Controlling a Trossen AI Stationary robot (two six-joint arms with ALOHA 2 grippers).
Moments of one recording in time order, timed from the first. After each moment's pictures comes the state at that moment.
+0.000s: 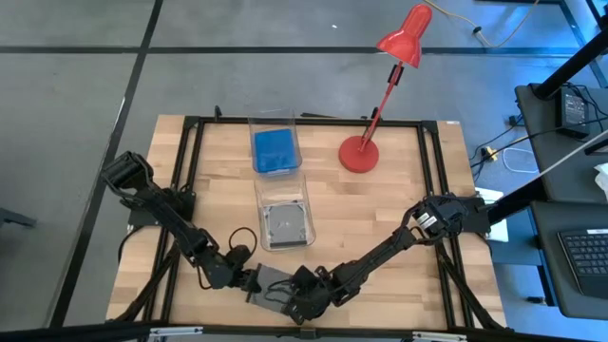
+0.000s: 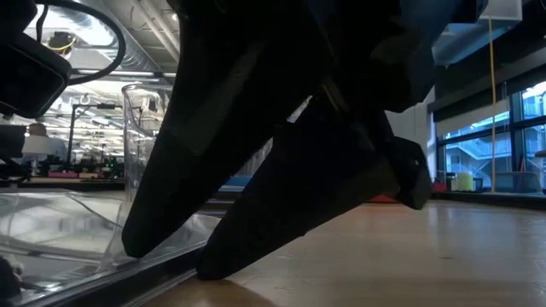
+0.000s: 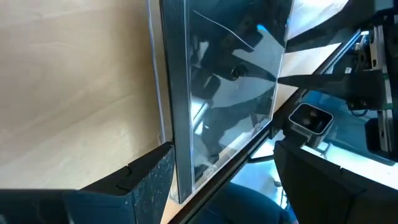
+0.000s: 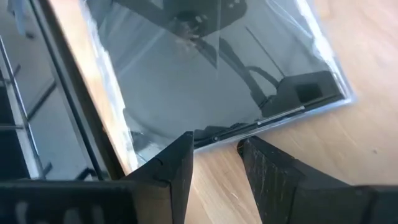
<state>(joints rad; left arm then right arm) -0.75 1.57 0.61 0.26 -0.22 -1.94 0.53 2.34 1.68 -0.31 0.28 1.21</state>
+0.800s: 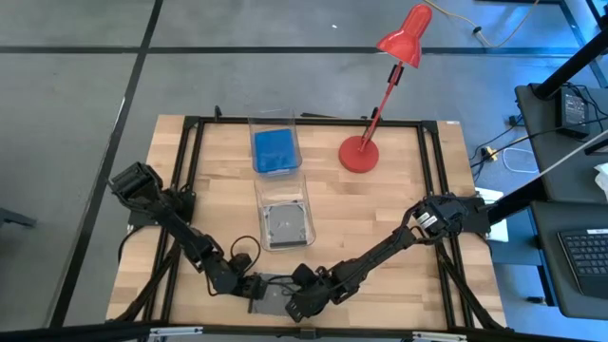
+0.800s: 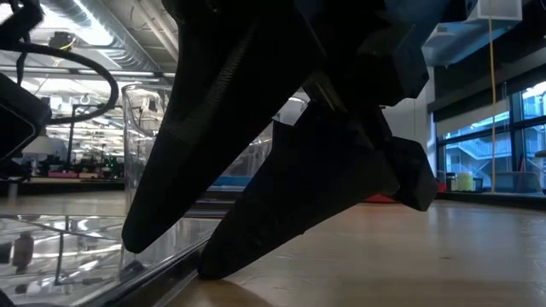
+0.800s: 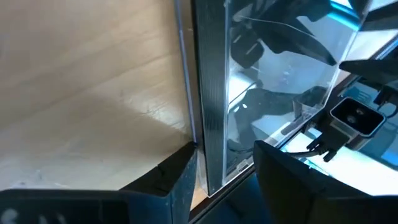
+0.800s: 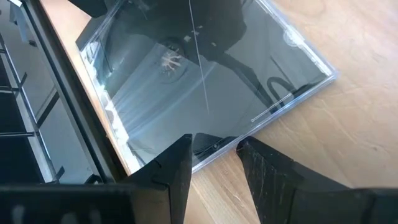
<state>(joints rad) -0.76 1.73 0.62 0.34 -0.10 -2.07 0.53 2.34 1.68 -0.31 0.22 1.27</state>
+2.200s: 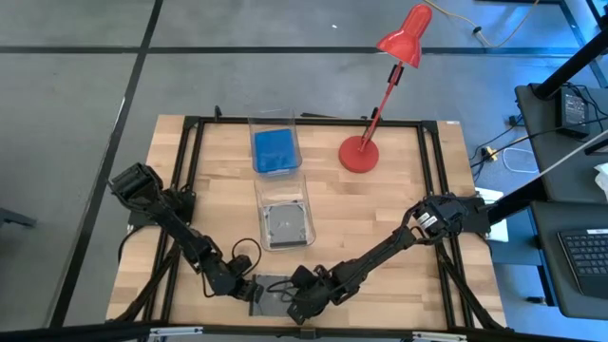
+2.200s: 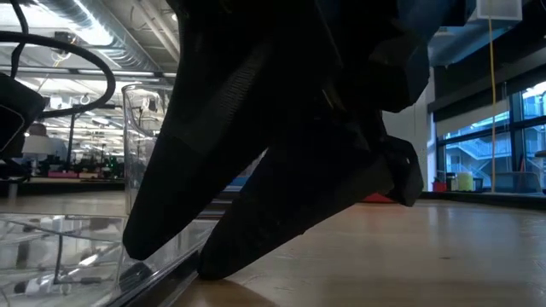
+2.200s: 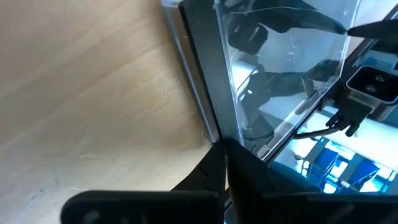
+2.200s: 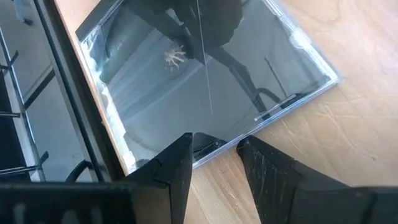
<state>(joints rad) -0.77 1.72 0.61 0.37 -0.10 -1.92 0.53 2.34 1.68 -0.32 0.23 1.17</state>
